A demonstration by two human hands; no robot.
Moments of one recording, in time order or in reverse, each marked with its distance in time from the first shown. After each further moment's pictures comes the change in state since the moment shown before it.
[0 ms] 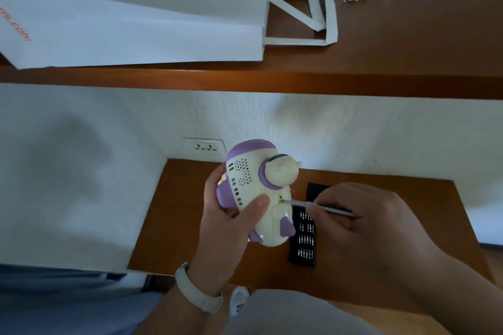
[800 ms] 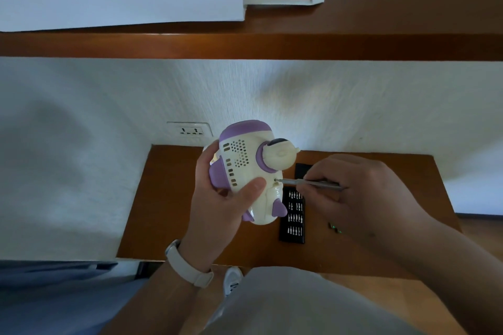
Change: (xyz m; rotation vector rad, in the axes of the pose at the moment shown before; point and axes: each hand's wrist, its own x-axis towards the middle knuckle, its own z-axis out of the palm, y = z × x) left_hand 0.002 -0.003 -0.001 0.141 -0.060 0.103; right_hand 0.000 -0.004 -0.004 -0.053 -0.092 0.045
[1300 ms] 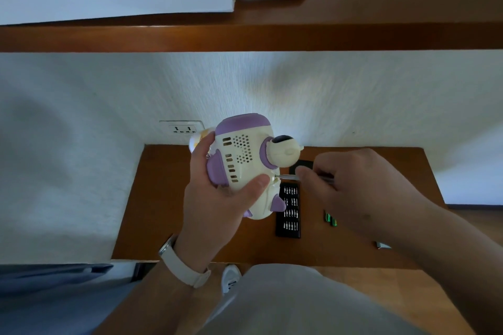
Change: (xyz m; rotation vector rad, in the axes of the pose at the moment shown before) left_hand -0.004 0.016 0.005 0.184 0.000 0.152; right_hand 0.002 -0.004 -0.007 -0.071 -0.125 0.220
